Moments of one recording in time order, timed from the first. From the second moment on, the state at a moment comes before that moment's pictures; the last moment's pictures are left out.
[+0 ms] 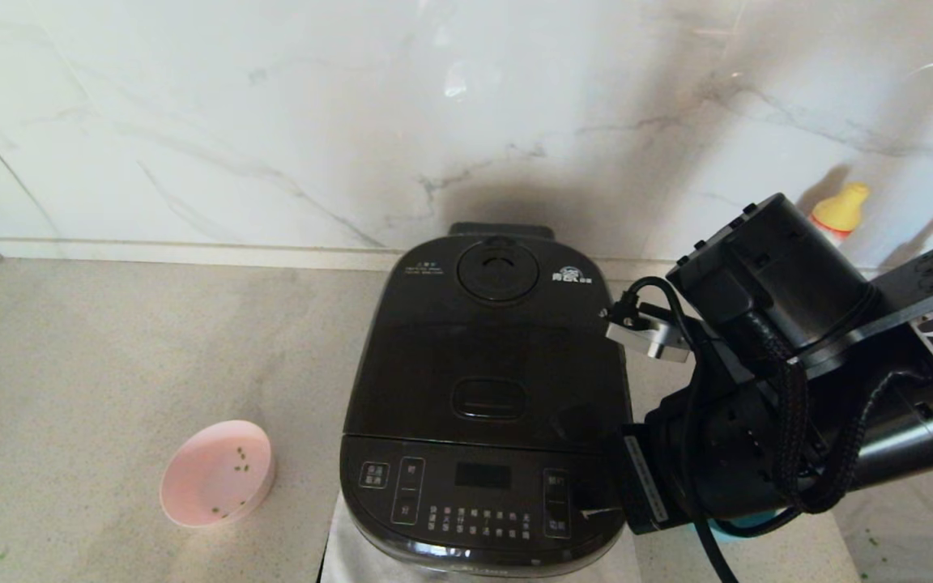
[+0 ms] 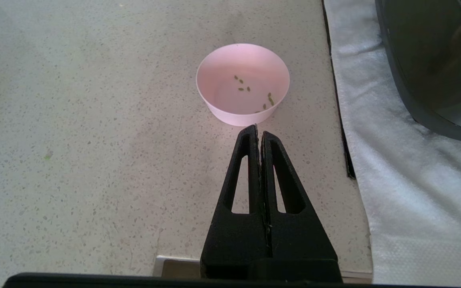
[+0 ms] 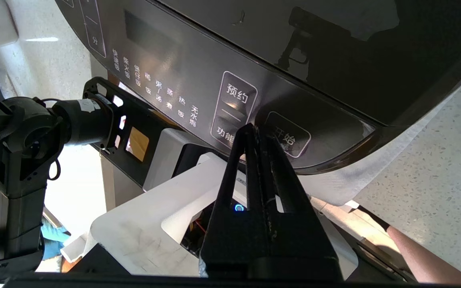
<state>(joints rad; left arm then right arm) 0.01 0.00 -0.02 0.06 -0.02 0.04 0.81 1.64 -1.36 0.59 0.15 0.60</state>
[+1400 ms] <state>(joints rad) 0.01 0.00 -0.02 0.06 -0.02 0.04 0.81 1.66 -1.33 0.55 0.15 0.60</state>
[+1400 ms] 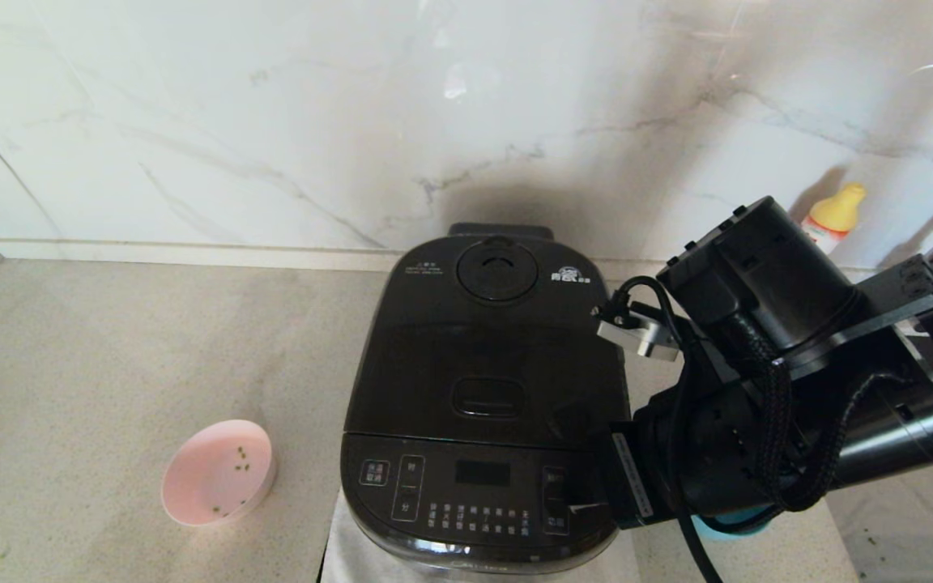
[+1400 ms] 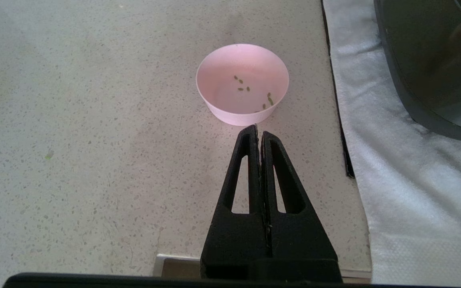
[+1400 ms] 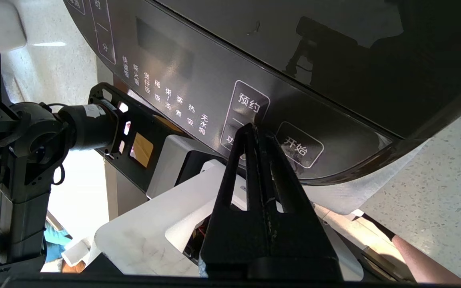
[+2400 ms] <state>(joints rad) 0.01 0.00 -0.02 0.06 -0.02 0.04 0.79 1.48 -1.42 0.57 0.14 0.60</state>
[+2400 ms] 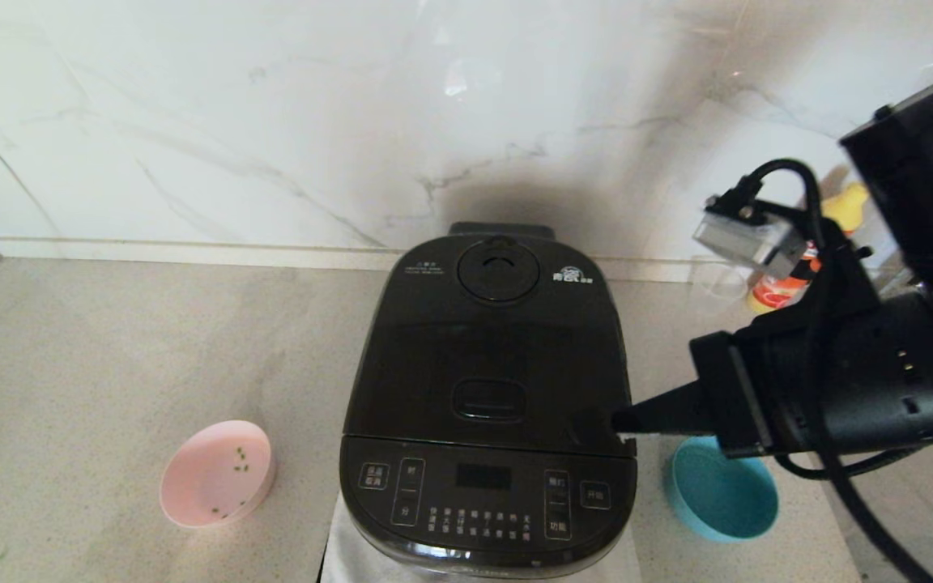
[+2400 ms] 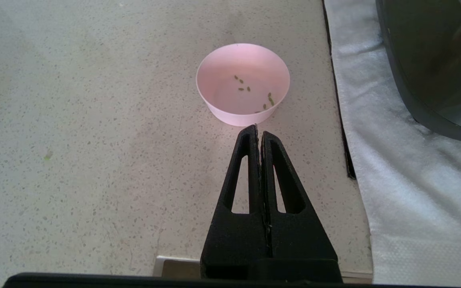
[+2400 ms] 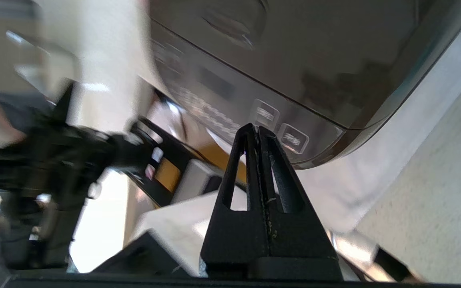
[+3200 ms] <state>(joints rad) 0.01 0.00 -0.02 0.06 -0.02 0.04 0.64 1.06 -1.24 0.68 -0.80 0.29</state>
